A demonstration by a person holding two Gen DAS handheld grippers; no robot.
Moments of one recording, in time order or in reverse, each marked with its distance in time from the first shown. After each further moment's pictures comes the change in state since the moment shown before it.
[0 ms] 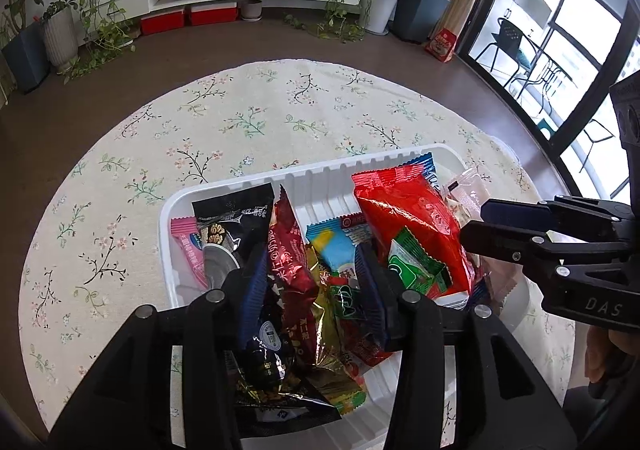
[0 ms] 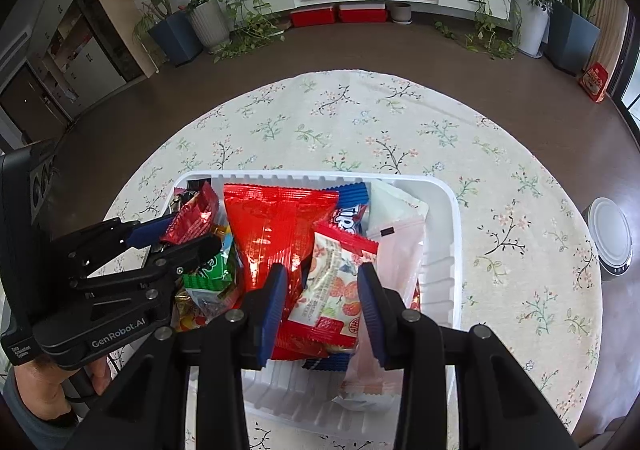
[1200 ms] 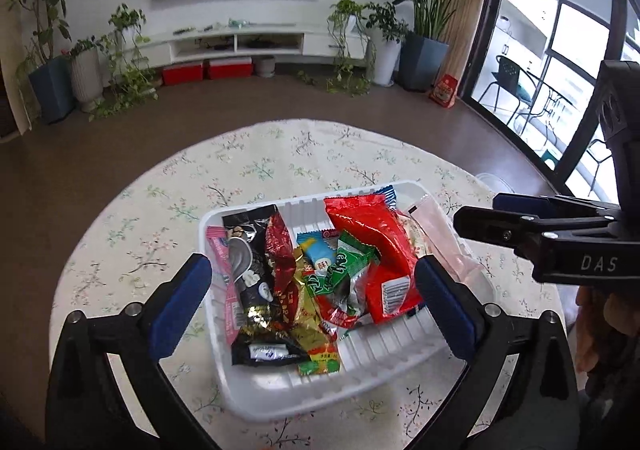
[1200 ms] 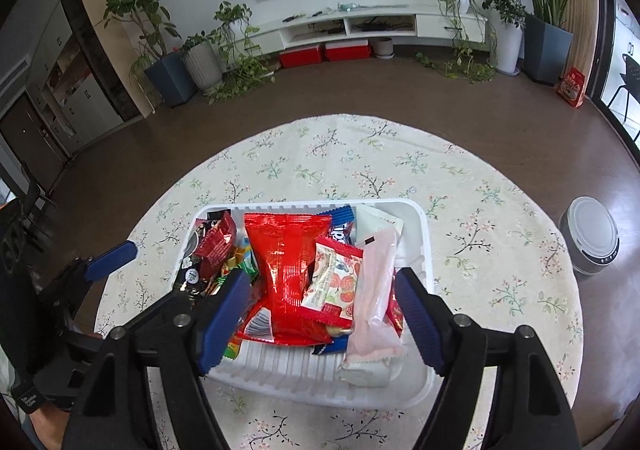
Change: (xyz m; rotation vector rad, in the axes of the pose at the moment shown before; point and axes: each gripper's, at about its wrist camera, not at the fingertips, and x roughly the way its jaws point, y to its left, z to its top) left arm -0.099 -0.037 -0.046 0.012 -0.228 0.087; right arm -0.065 0.001 -0.022 0.051 -0.167 -0.021
